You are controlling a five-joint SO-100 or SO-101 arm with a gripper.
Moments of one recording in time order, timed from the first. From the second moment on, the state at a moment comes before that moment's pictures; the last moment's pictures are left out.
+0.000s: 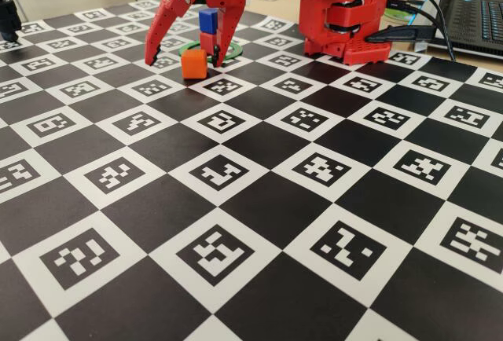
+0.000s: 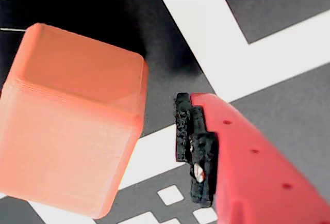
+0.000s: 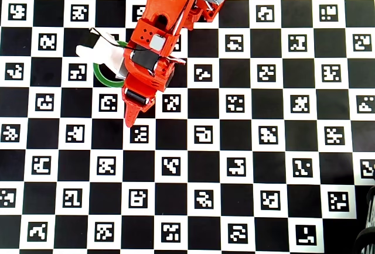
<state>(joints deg) 27.3 99.7 130.0 53.3 2.9</state>
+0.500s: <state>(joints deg) 27.0 98.4 130.0 52.6 16.0</state>
